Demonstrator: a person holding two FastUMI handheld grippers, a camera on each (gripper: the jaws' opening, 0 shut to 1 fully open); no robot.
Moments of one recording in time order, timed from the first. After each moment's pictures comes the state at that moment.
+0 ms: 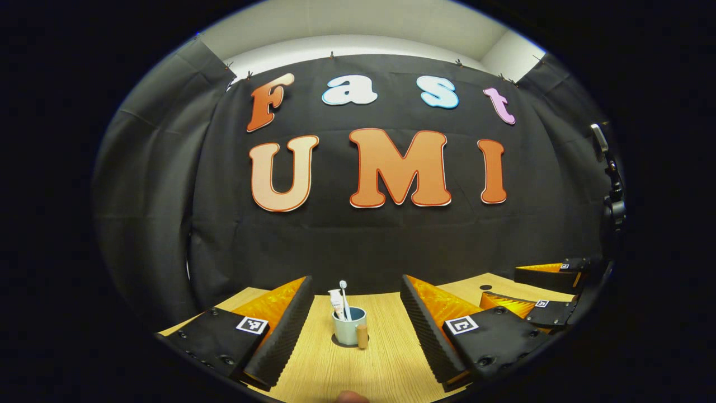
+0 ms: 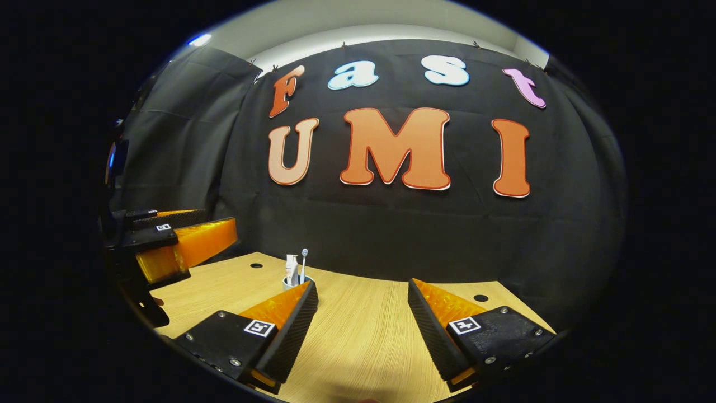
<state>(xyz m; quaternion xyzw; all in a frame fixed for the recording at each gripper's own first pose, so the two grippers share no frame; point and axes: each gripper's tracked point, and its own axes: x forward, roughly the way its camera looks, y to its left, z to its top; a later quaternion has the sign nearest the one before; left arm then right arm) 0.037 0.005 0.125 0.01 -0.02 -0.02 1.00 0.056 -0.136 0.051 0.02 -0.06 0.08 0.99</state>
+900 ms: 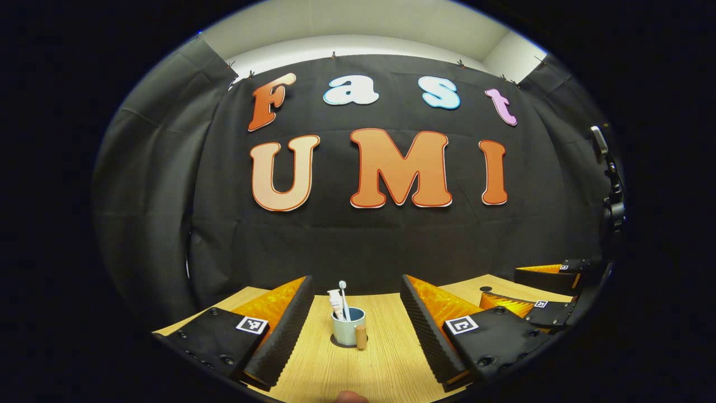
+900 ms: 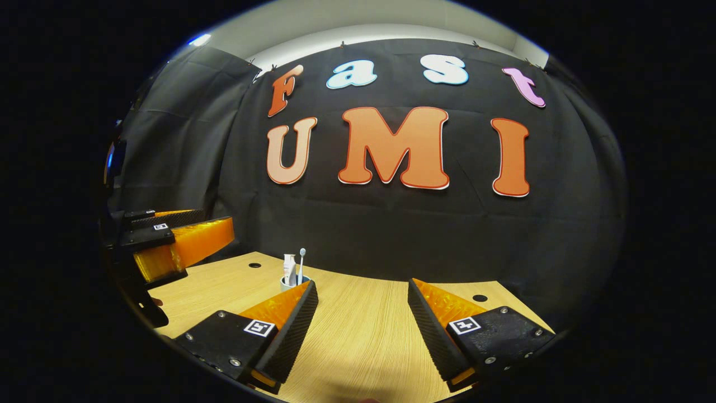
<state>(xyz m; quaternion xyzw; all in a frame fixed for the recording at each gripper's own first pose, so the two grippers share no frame) 0.039 0.006 0.125 0.00 -0.02 -0.01 1.00 0.060 -0.141 0.048 0.02 -0.05 0.08 1.00</state>
